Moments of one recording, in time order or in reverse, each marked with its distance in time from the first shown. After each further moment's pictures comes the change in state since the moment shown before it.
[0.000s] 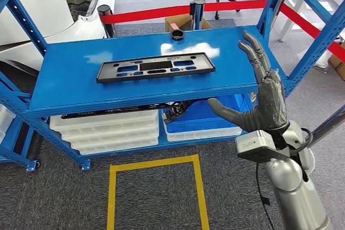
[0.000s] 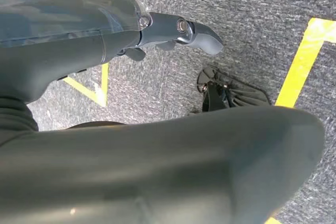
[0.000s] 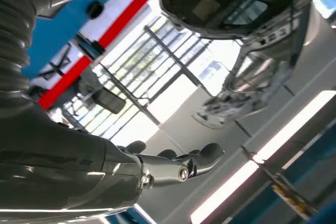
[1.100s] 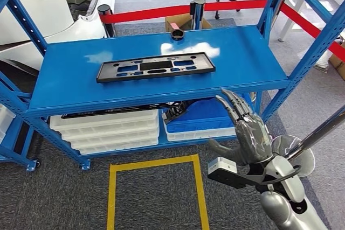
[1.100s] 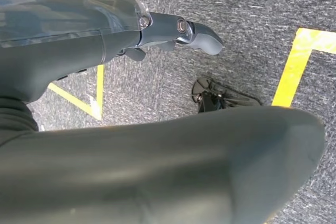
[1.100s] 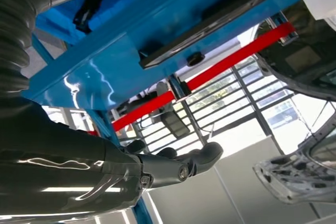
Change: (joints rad) left arm -0.005 0.000 -0.047 0.015 0.007 0.012 -0.032; right arm 0.234 -0.146 0.082 0.076 0.222 -0.058 0.168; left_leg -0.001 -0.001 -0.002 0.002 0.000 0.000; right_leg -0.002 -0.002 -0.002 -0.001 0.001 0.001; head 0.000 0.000
